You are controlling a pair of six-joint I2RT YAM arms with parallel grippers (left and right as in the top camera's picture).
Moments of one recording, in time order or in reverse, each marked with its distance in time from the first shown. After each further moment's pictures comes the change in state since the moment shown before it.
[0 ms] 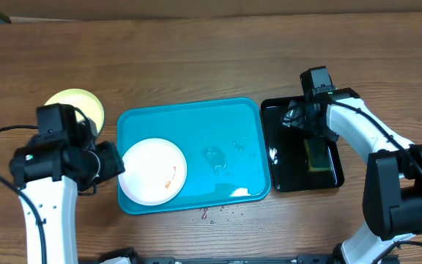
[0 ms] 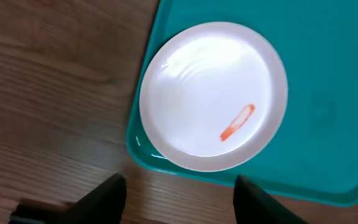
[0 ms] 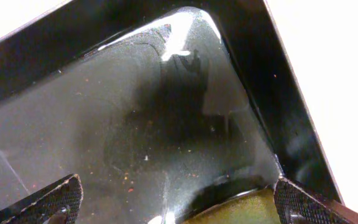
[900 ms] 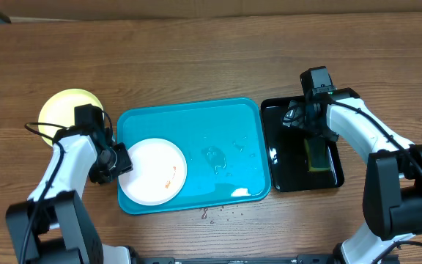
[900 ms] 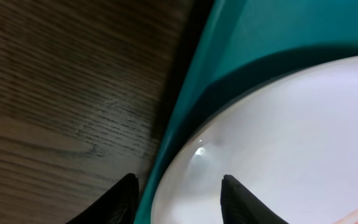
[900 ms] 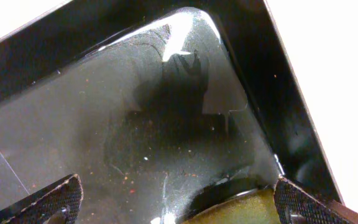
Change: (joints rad) left arm -0.005 0.425 -0.225 0.427 -0.084 0.000; right arm 0.000 0.000 0.000 0.000 0.000 0.000
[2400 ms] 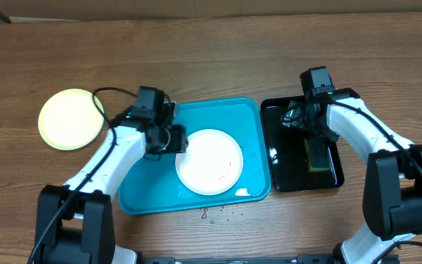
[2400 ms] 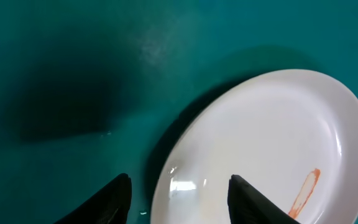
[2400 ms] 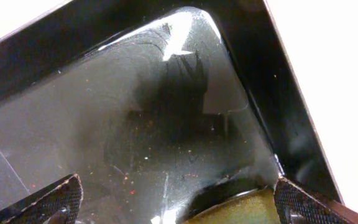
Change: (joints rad) left arm -0.437 0.026 0.070 0.253 0.196 0.023; right arm 0.000 0.000 0.000 0.000 0.000 0.000
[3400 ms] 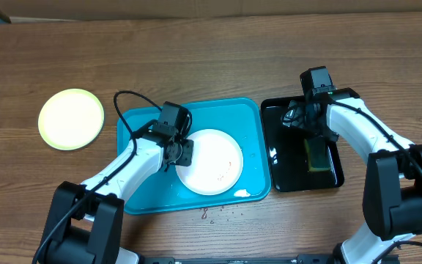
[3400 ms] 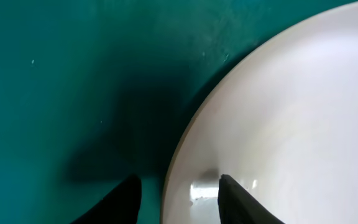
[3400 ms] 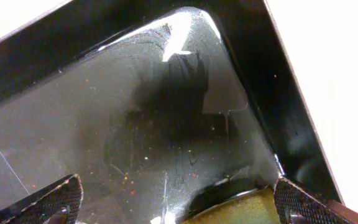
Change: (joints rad) left arm -0.120 0.000 -0.114 0.094 -0.229 0.002; right arm 0.000 0.000 0.000 0.001 0.000 0.000
